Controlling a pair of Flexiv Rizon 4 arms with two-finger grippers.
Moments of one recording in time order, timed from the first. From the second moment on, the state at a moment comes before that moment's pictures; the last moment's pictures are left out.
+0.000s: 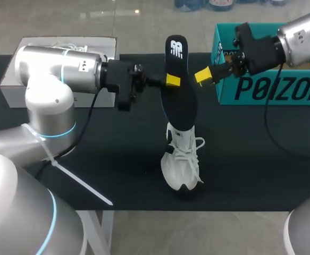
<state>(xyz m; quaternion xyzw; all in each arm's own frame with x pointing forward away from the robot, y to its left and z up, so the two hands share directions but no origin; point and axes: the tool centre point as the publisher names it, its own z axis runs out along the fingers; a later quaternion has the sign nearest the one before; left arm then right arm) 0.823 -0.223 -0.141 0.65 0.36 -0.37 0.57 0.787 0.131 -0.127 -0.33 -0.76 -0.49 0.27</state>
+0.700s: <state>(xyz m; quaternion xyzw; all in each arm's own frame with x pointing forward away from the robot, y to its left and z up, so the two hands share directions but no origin) 0.822 -0.223 -0.141 0.65 0.36 -0.37 0.57 0.789 0.163 -0.141 -0.33 -0.75 -0.50 0.29</state>
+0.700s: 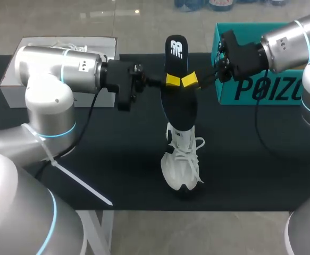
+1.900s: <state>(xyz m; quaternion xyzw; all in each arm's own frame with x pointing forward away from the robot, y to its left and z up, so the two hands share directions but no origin) 0.822 -0.223 -0.141 0.64 0.36 -0.37 0.57 0.789 0.164 -0.142 -0.33 -0.75 -0.49 0.29</state>
